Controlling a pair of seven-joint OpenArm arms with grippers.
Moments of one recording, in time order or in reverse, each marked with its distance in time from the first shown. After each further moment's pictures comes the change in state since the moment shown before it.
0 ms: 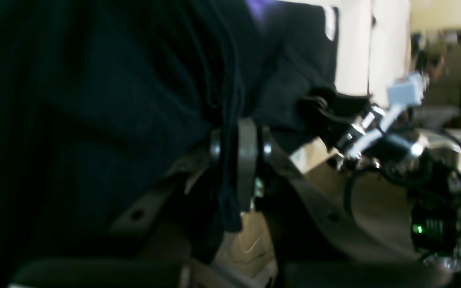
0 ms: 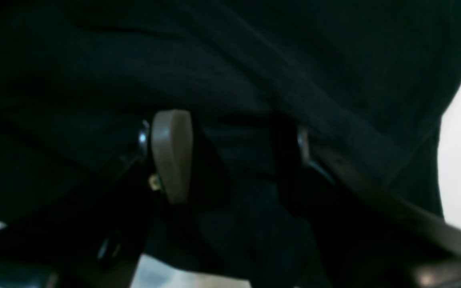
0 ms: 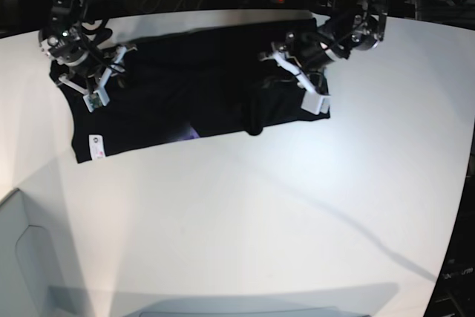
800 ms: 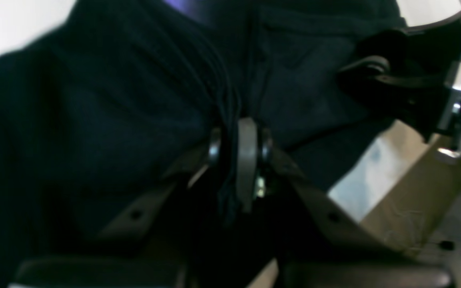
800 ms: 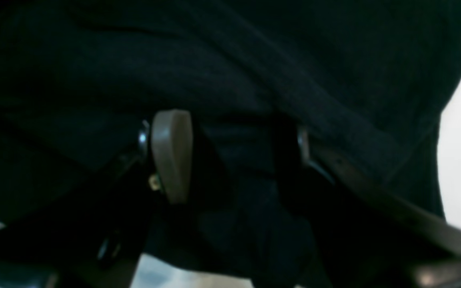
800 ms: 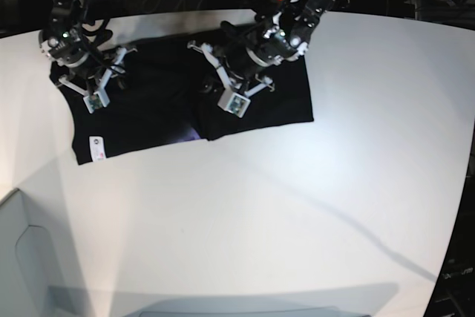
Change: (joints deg) left arm -10.5 3.8 27.6 -12.0 32.1 0.3 -15.2; right arm 0.2 0.0 -0.1 0.0 -0.2 0.0 0.1
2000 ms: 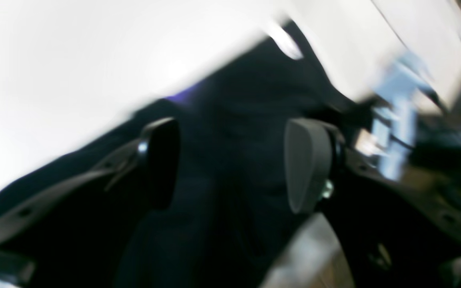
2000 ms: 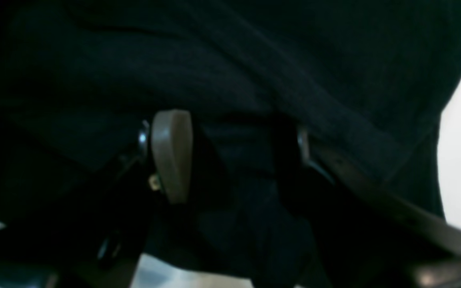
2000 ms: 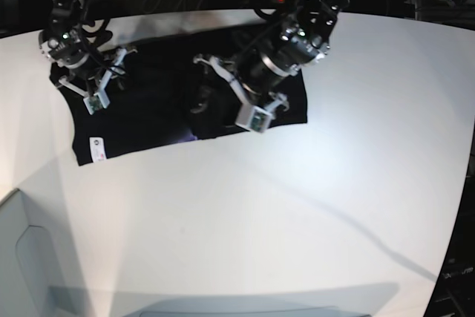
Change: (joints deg) left arm 2.0 -0.2 -8.3 11.7 -0.9 -0.5 0.2; right arm 0.9 0.0 0.0 0.0 -0.1 0.0 -0.8
